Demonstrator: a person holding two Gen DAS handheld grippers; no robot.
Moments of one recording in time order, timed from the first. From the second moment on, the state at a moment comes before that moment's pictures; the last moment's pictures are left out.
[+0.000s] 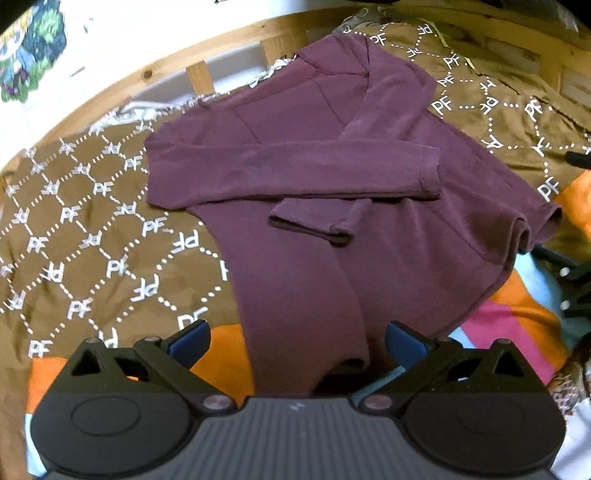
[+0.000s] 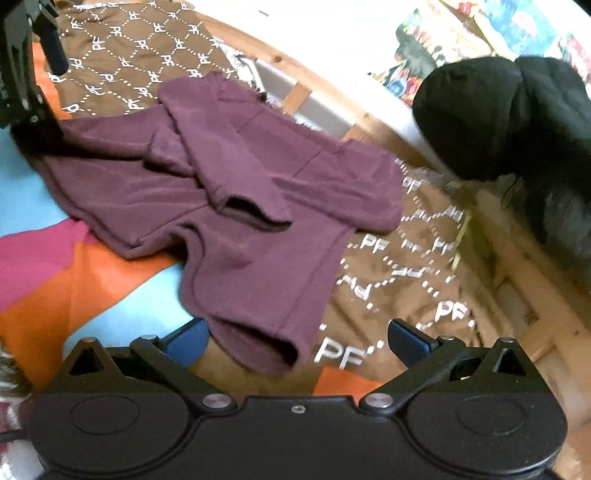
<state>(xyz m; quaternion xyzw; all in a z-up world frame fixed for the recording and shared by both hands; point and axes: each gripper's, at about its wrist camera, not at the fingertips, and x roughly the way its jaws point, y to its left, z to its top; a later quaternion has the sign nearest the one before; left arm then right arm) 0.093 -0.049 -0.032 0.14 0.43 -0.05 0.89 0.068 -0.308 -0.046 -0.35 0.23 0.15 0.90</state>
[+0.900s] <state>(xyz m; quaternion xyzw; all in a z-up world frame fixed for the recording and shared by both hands) 0.106 -0.071 -0.021 0.13 0.43 -0.08 0.89 0.069 -0.301 -0.053 -0.36 0.22 0.19 0.89</state>
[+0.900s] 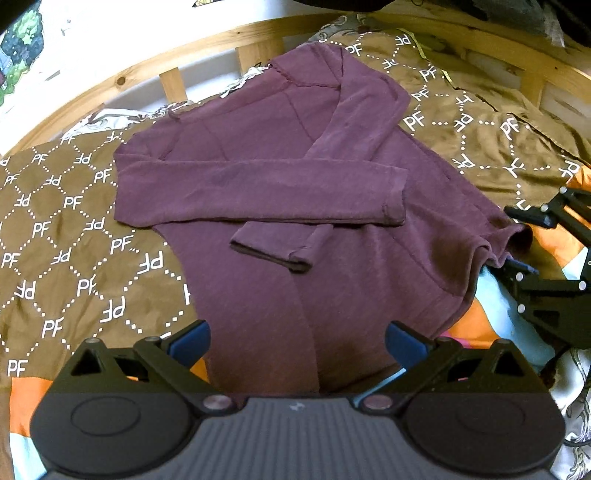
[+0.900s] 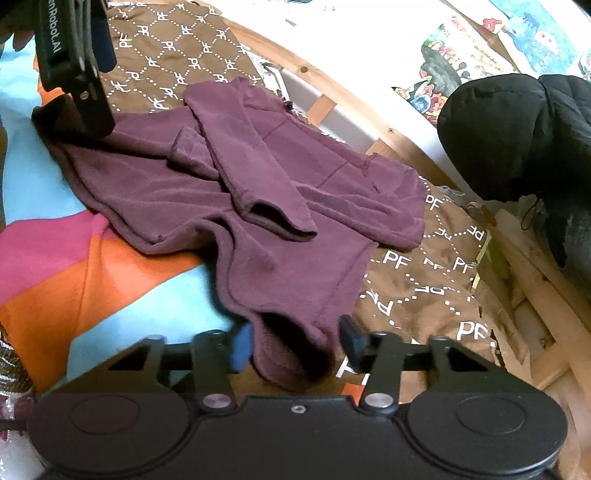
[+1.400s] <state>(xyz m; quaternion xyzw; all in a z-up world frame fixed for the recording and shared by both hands) 0.060 -0.113 -0.041 0.24 0.36 -0.19 0.88 0.077 -0.316 -0.024 -0.25 0.23 0.19 0.92</state>
